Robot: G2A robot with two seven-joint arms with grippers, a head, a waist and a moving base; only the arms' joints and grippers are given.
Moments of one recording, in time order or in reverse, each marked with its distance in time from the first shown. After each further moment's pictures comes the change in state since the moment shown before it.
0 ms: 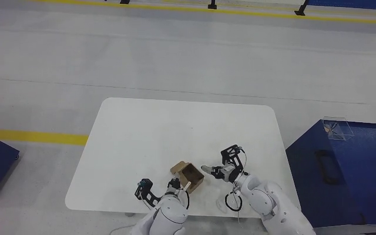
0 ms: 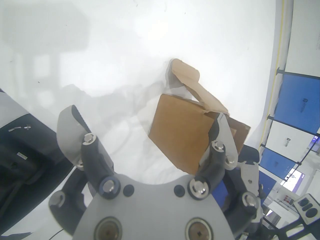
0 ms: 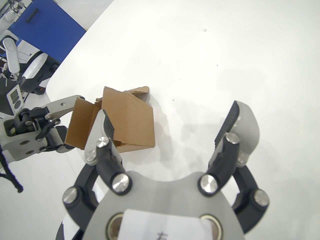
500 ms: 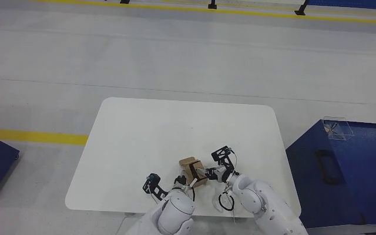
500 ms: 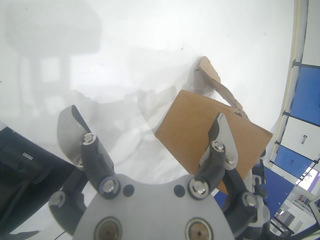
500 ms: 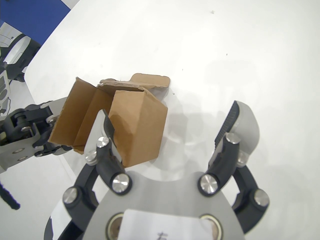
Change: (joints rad) left arm -0.102 -0.044 0.056 0.128 -0.052 0.000 0.000; right arm 0.066 -0.027 -0.086 0.079 -0.067 0.059 -0.016
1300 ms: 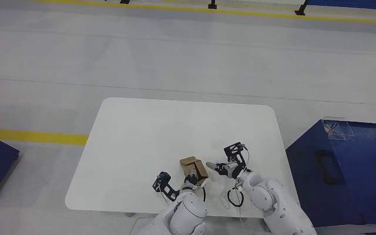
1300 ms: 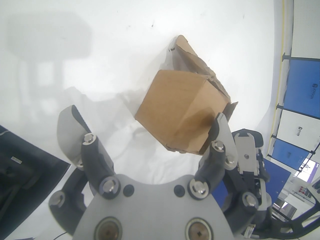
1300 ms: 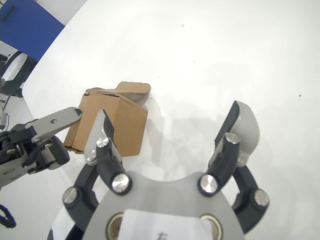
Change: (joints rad) left arm -0.008 -0.098 0.033 0.056 0.102 0.000 0.000; right arm -0.037 0.013 0.114 -0.011 0.039 -0.049 0.018
